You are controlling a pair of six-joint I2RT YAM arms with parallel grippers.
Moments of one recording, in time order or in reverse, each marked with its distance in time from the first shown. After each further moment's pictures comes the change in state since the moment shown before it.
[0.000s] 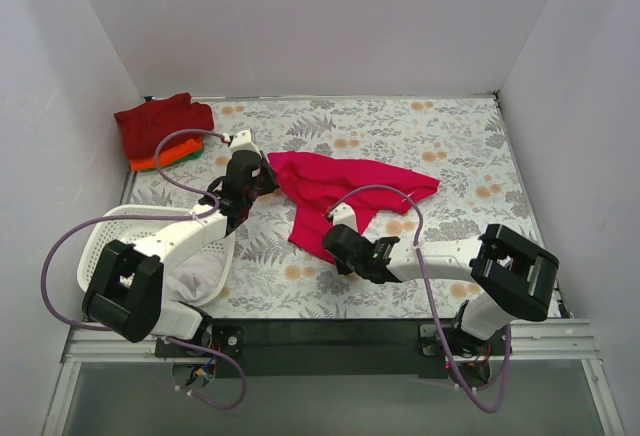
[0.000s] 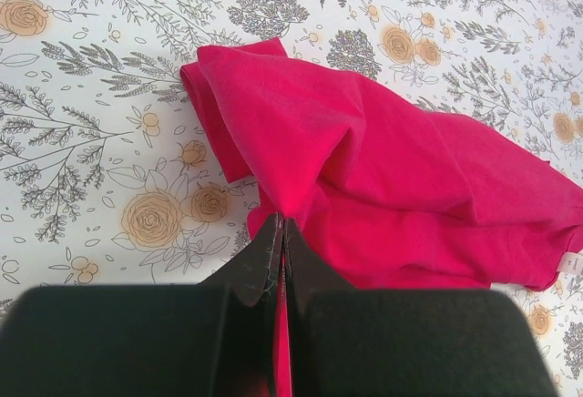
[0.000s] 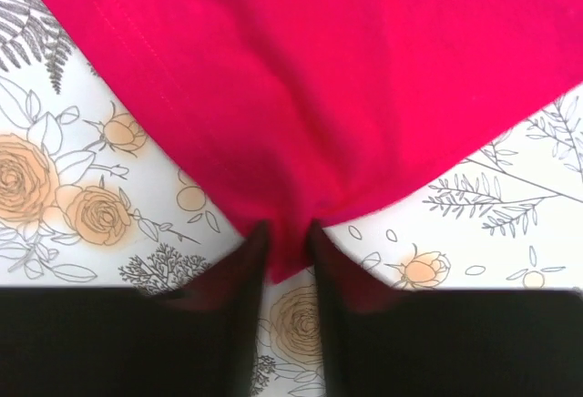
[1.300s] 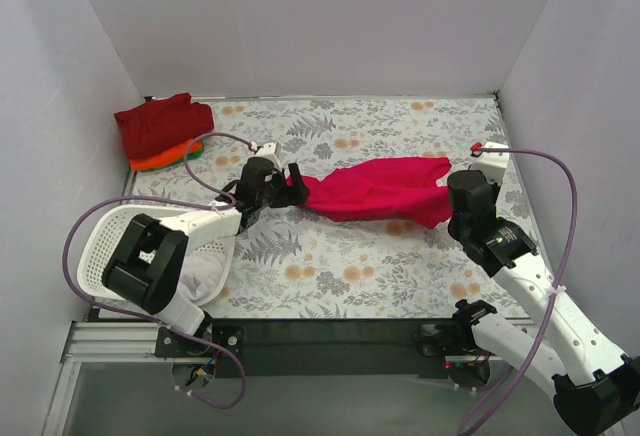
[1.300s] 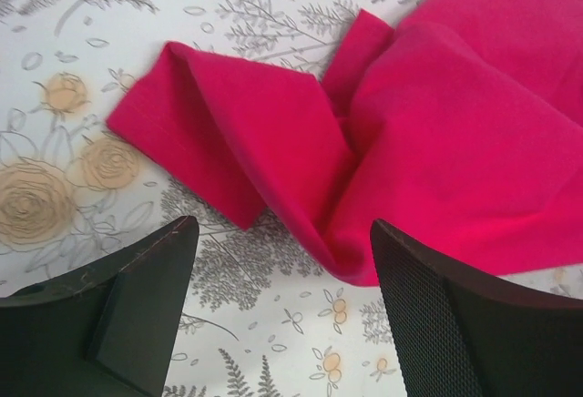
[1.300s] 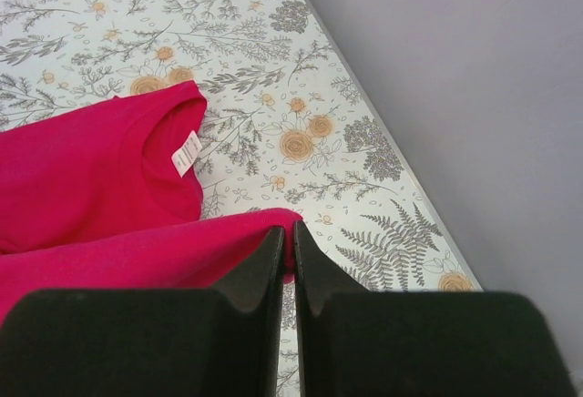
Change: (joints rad) left arm -0.026 0.168 -0.012 0.073 0.252 0.050; right arm -0.641 -0.732 0.069 -0.351 0.511 -0.343
